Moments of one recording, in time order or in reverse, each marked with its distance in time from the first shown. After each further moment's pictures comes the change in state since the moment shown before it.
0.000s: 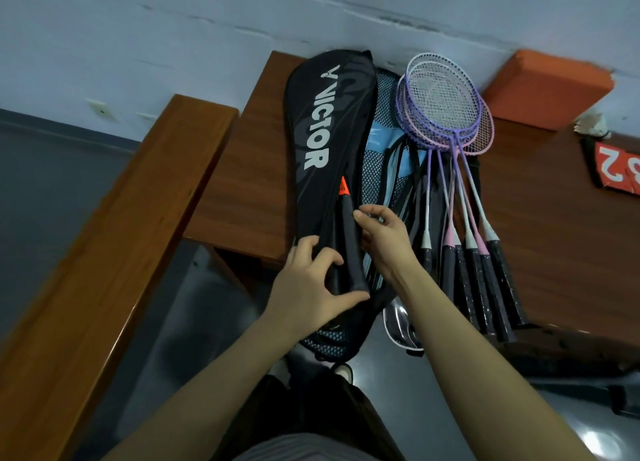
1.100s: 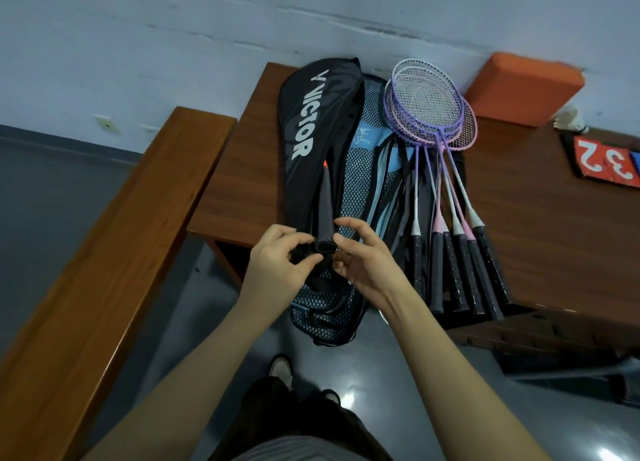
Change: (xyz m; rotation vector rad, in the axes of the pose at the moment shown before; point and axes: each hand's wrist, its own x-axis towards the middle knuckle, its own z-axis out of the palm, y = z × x) left_hand -0.018 -0.008 -0.023 -0.148 0.234 0.007; right_hand -0.080 0.010 0.003 0.176 -0.294 0.074
